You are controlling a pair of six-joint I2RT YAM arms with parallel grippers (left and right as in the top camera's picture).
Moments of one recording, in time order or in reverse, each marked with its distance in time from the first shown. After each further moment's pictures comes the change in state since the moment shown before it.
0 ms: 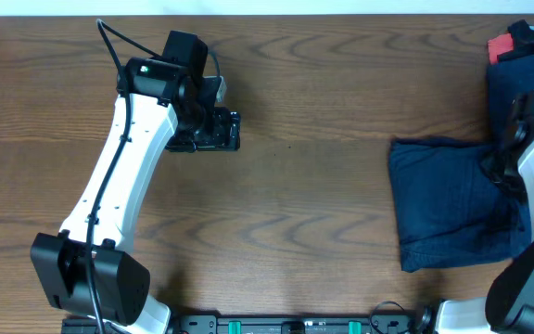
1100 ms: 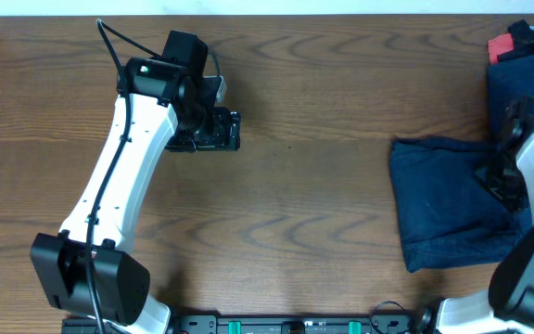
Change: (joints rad) left arm 0.000 0.000 0.000 0.002 0.000 0.000; right arm -0.016 0.030 0.002 -0.117 -0.048 -0.027
